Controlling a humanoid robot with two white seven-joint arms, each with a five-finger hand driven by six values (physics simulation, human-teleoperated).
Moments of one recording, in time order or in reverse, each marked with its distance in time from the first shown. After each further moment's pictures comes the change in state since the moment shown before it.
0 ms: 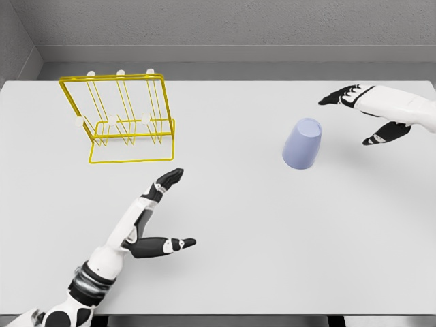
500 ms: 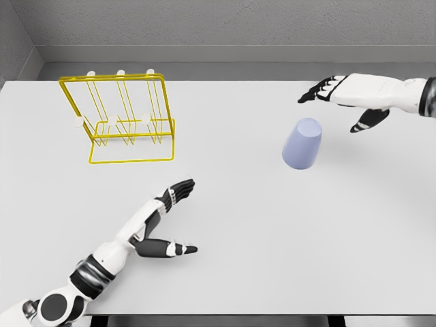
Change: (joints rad) left arm -0.037 0.040 -0.003 -0.013 0.189 0.236 -0.215; right arm -0.256 0.059 0.254 0.046 0.070 0.000 0.078
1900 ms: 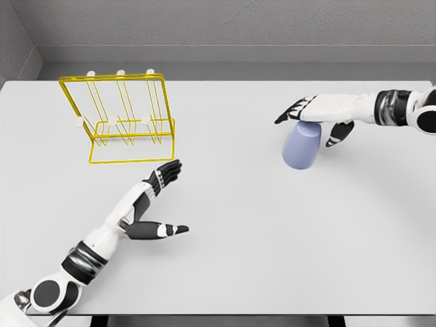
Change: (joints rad) left arm 0.014 -0.036 0.122 -0.002 0.044 0.025 -0.030; right arm -0.035 0.162 0.074 0.155 0.060 -0.001 0.031
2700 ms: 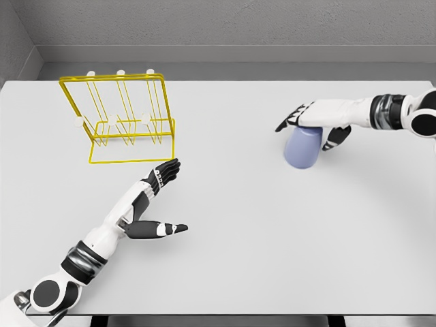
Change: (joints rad) left arm 0.012 -0.005 0.008 0.000 0.000 0.003 0.000; right arm 0.008 0.016 0.005 0.021 0.007 0.005 0.015
